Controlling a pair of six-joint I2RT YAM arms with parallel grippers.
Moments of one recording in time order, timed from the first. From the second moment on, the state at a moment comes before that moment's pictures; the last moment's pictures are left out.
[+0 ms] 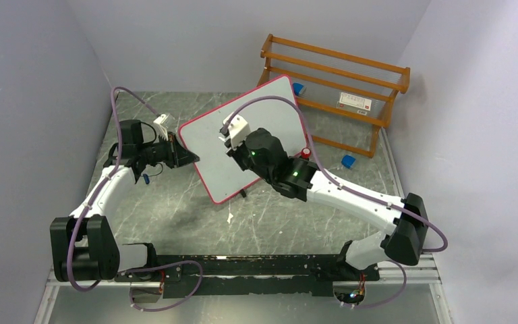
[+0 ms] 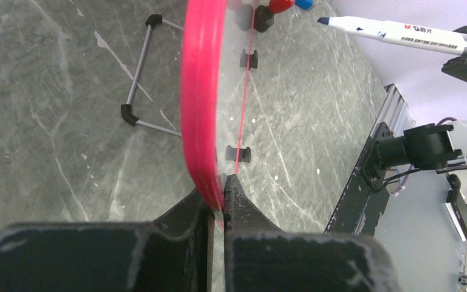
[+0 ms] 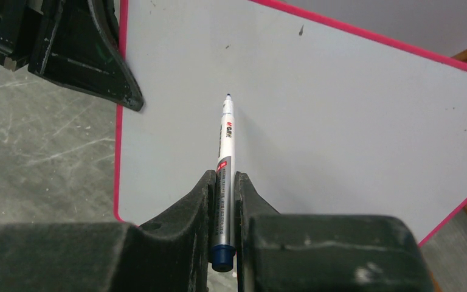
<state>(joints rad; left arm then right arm) 0.02 1.27 0.81 -0.18 0.99 -0.08 1.04 1.41 1.23 -0.15 0.32 -0.14</state>
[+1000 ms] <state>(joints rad) 0.02 1.29 0.82 -0.19 0.99 -0.08 1.05 1.55 1.38 -0.17 0.28 -0.16</state>
